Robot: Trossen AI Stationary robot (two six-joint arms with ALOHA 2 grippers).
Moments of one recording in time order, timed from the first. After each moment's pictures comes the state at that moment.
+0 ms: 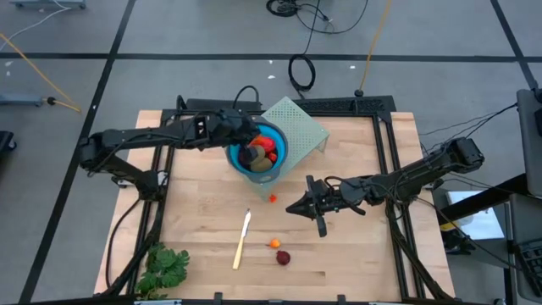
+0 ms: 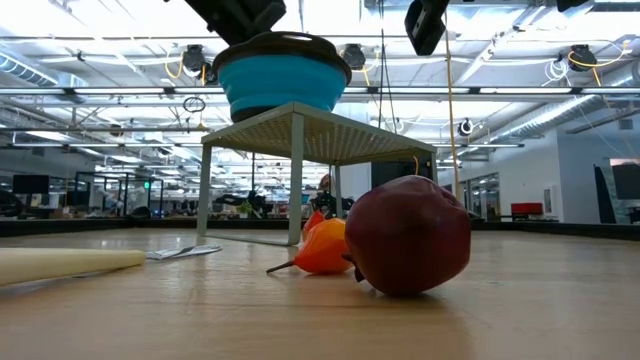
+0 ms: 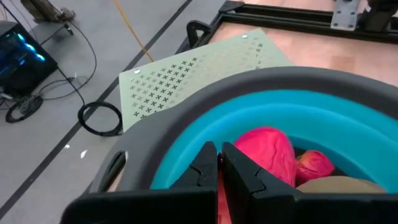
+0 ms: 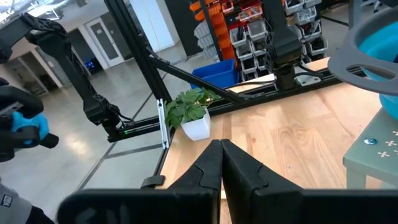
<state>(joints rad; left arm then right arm) 0.25 1.40 1.21 -0.40 -0.24 0.00 0.30 1.33 0.74 0.50 0.10 0.40</state>
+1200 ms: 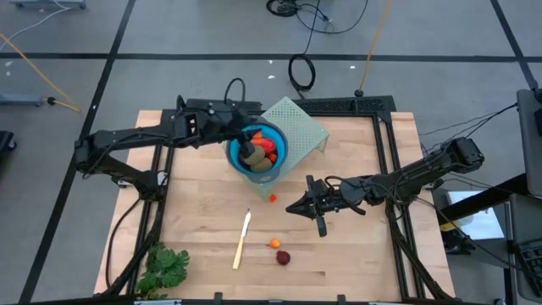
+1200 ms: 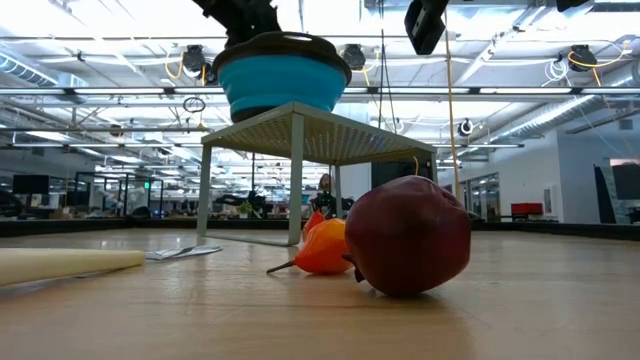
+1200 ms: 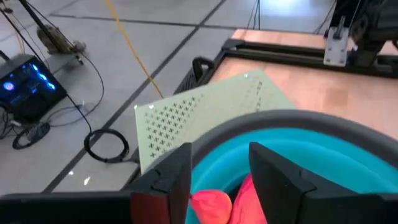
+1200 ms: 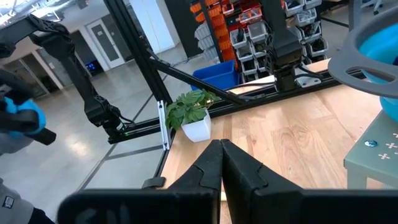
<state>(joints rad) 0.26 1.34 1.22 -0.33 -0.24 0.05 0.30 1.33 0.74 0.51 0.10 0.40</state>
